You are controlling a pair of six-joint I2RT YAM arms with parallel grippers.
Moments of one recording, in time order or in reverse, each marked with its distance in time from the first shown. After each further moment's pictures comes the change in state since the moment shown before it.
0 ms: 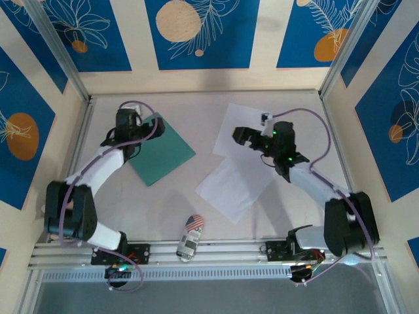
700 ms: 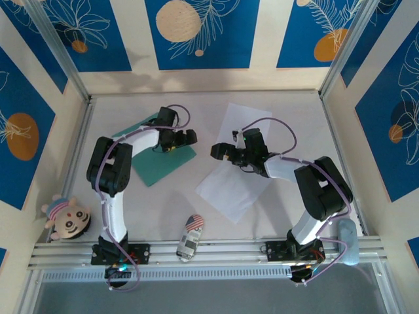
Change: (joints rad) left arm -0.163 0.503 0.359 -0.248 0.186 -0.101; right arm 0.144 0.309 0.048 0.011 -0.065 0.067
